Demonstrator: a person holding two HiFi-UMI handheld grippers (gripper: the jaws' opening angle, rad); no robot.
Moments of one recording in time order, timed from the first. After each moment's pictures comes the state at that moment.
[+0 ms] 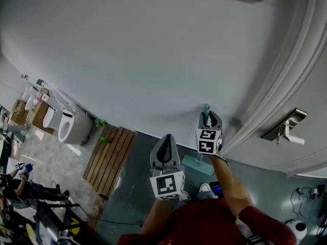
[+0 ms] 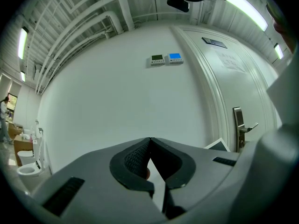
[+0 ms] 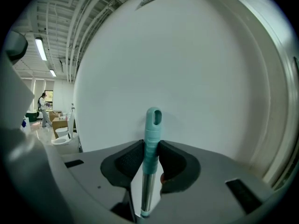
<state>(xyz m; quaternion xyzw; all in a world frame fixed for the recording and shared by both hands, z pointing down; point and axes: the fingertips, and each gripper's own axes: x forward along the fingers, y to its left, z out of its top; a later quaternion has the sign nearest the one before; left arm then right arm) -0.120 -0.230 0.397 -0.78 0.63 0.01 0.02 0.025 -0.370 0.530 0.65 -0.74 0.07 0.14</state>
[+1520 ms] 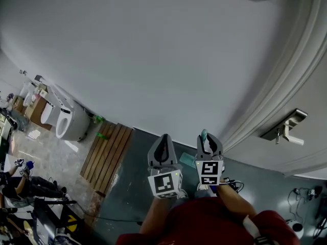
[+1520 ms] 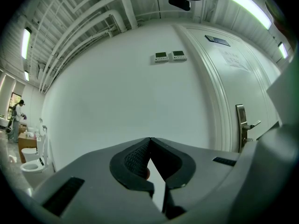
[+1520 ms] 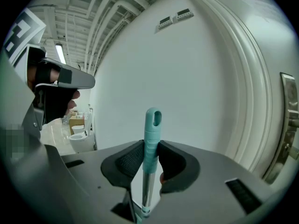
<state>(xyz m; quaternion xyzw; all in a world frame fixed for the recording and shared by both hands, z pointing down) -0.132 -0.229 0.411 -0.77 0.64 0.01 0.02 -0.003 -0.254 0.515 0.59 -0.79 0.04 0.13</state>
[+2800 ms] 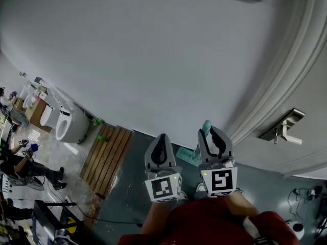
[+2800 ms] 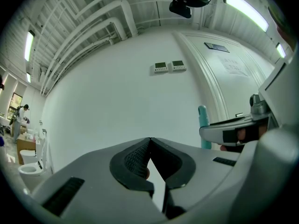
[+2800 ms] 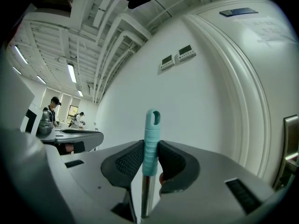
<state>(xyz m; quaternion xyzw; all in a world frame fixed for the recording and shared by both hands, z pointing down) -0.131 -0.216 0.373 -0.76 0.64 0.04 0.04 -0.010 -0.226 0.356 0.56 -0.83 -0.06 0.00</state>
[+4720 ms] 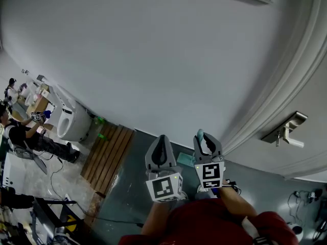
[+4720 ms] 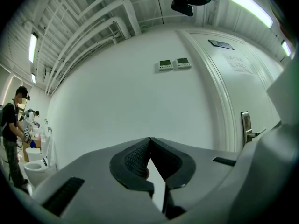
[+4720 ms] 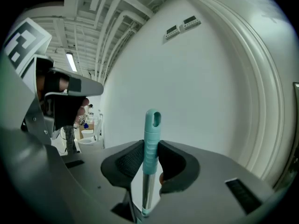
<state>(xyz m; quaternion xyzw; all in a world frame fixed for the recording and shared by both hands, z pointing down) -0.140 -0.218 0.381 -0.75 0.66 0.04 0.03 -0.027 -0.248 0.474 0.54 -0.83 0.01 0.10</state>
